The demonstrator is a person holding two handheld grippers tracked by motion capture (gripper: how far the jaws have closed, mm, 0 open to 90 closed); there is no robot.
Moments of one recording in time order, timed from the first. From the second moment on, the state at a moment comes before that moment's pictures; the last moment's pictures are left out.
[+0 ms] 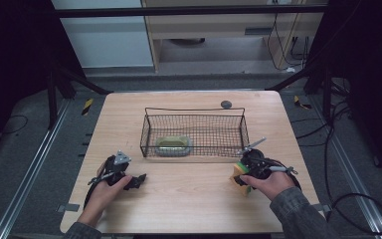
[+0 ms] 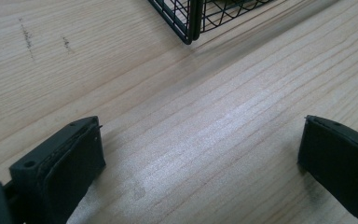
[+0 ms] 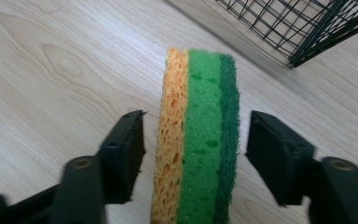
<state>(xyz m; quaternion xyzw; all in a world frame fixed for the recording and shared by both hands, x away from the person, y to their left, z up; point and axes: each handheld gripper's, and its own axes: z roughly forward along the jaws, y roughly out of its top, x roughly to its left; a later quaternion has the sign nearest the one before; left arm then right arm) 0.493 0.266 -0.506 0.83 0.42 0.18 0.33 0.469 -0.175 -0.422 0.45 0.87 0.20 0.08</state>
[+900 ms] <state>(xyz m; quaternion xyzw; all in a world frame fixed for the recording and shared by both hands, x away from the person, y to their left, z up) 0.493 0.266 -0.507 0.83 0.42 0.18 0.33 0.500 -0.245 -0.373 0.43 0.86 0.21 0.16</state>
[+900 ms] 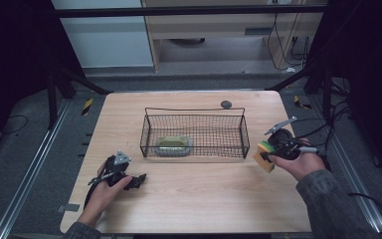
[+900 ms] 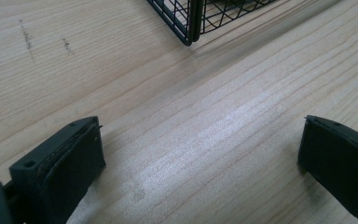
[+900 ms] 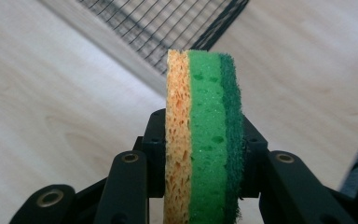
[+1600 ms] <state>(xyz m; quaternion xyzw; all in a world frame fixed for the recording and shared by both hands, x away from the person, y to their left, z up) 0.493 0.266 -0.508 0.82 0.42 0.18 0.34 0.552 -0.233 -0.304 0.40 0.85 0.24 0.24</state>
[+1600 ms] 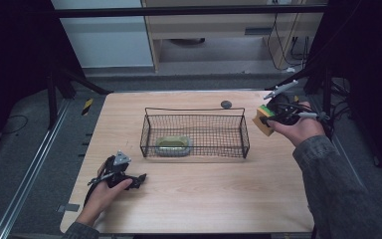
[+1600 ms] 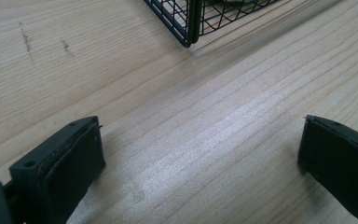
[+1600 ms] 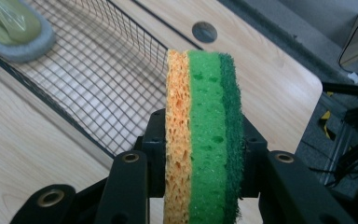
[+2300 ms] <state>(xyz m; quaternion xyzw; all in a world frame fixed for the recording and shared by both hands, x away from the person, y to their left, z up) 0.493 0.267 -0.508 0.82 0.42 0.18 0.34 0.573 -0.194 -0.298 0.38 0.85 0.27 0.24</state>
